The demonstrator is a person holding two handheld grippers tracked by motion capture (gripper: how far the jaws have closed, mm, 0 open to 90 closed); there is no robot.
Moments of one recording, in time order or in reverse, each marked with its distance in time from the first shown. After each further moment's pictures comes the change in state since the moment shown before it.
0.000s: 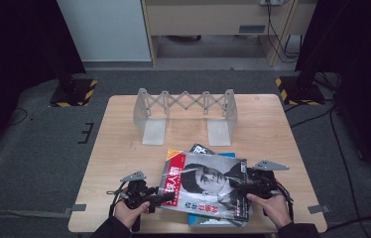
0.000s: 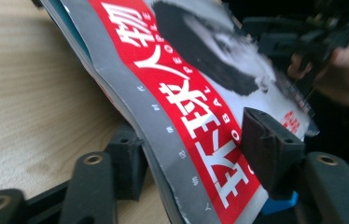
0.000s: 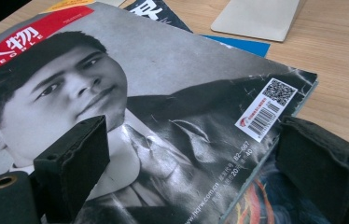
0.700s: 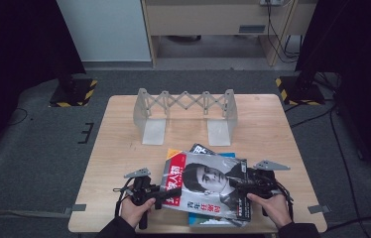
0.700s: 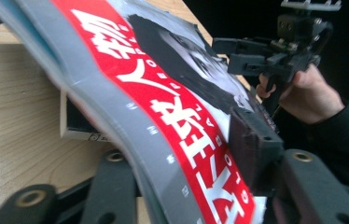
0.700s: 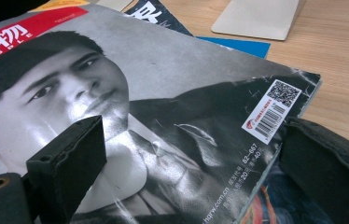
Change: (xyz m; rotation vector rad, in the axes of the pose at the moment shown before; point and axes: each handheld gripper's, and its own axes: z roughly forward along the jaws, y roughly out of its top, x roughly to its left) left arm -0.007 0.010 0.013 -0.015 -0.090 -0.052; right arm -0.002 -0.001 0.001 -0.010 0.019 0.040
